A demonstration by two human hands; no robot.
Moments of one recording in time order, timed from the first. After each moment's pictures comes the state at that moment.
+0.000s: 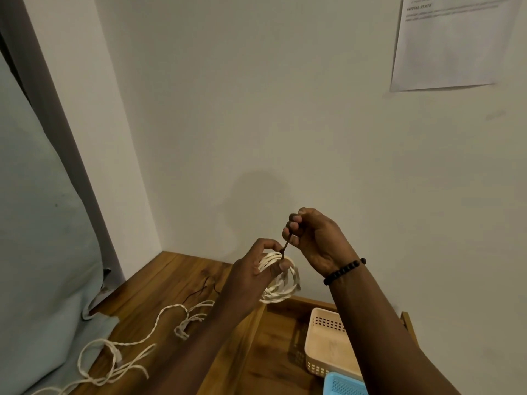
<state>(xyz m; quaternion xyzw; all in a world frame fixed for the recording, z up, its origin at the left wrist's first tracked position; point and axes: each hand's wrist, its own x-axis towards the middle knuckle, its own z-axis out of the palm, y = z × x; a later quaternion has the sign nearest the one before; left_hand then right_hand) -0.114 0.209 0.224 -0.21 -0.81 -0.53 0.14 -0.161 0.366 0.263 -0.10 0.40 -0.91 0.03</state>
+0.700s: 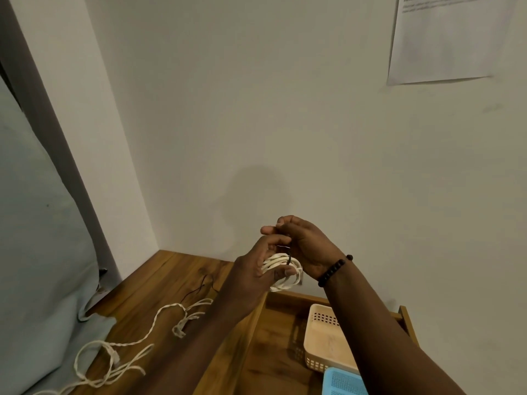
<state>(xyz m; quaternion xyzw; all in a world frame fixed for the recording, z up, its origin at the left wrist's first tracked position) -0.117 0.211 0.221 -0.27 -0.81 -0.50 0.13 -0.171 0.363 0.243 -0.12 0.52 -0.84 0.11</state>
